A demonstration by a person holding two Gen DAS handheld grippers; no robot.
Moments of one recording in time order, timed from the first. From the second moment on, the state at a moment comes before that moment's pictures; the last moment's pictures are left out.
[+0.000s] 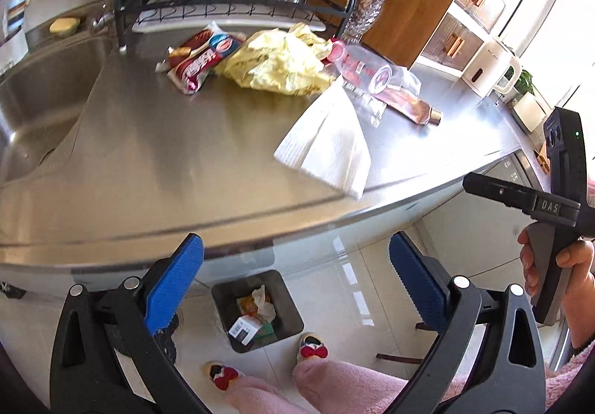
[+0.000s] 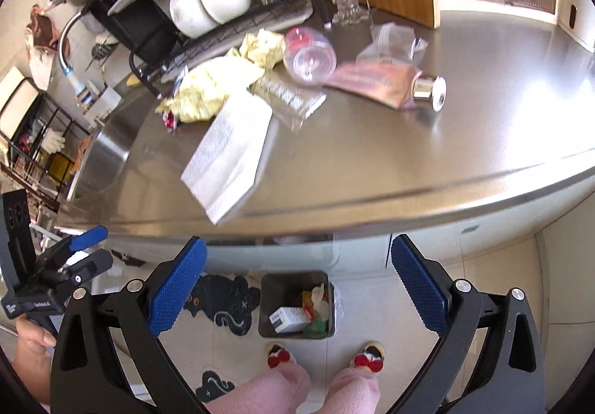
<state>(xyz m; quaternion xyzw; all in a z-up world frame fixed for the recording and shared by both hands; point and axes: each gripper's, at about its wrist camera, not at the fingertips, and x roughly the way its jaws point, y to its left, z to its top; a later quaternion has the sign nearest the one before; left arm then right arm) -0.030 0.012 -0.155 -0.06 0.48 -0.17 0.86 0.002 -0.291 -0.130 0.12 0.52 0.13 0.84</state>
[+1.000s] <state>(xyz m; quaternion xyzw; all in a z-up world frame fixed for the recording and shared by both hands) 0.097 -0.062 -0.209 -0.02 0.52 -0.20 0.83 0.161 -0.338 -0.175 0.00 0.57 0.14 0.81</state>
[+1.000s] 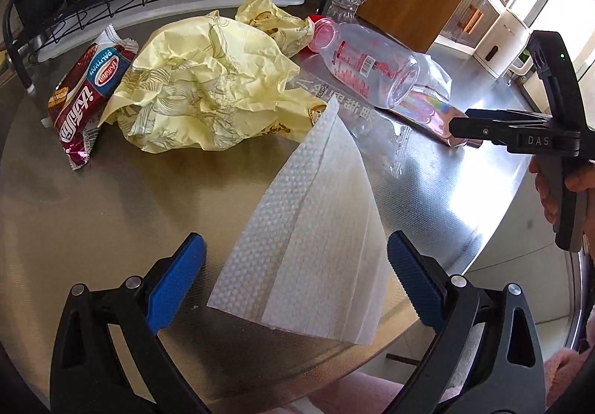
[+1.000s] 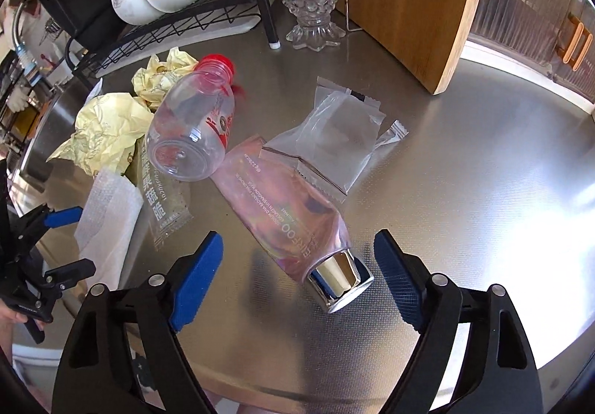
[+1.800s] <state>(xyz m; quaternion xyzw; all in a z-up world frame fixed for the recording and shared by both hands) 0.095 -0.060 -0.205 -0.02 0.54 -0.20 0.82 0.164 -0.311 -0.186 0.01 0.61 0.19 0.77</state>
